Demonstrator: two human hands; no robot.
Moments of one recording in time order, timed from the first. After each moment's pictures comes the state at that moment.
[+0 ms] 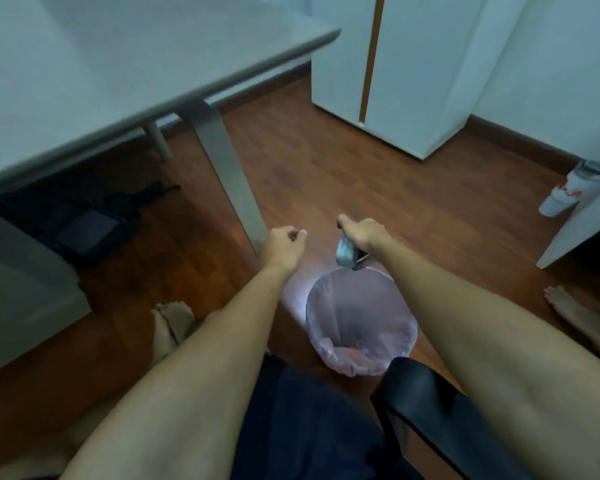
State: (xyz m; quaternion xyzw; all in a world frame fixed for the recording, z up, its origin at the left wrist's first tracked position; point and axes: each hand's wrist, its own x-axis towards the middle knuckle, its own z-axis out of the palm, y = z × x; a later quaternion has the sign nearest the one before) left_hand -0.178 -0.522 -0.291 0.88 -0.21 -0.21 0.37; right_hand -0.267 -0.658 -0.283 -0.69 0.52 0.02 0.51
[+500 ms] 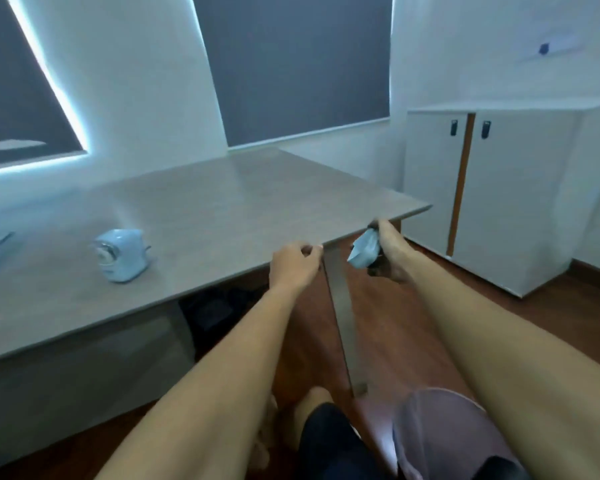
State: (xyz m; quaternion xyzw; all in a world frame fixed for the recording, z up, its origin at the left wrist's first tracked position) left_hand -0.112 -0.397 -0.093 0.86 -0.21 -0.02 0.46; right_hand -0.193 -0.563 -0.067 -0.62 0.31 -0.12 0.71
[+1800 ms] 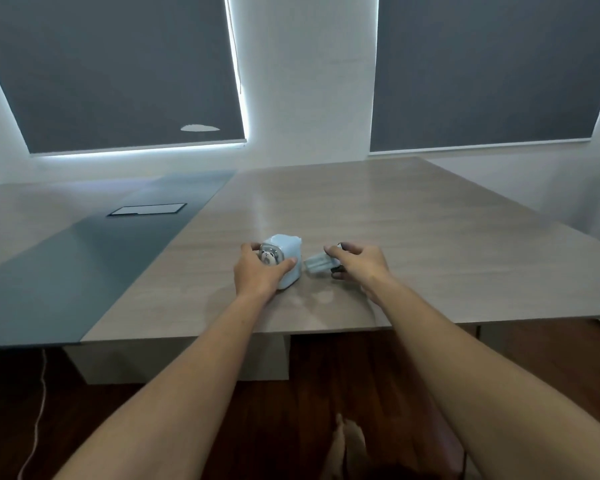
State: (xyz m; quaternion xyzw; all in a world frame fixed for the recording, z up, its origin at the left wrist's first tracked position) left_hand 0.036 -0.121 -0.052 0.82 0.08 0.19 0.53; right_hand 0.036 -0.306 -0.046 -0.71 0.09 -0.07 0.70
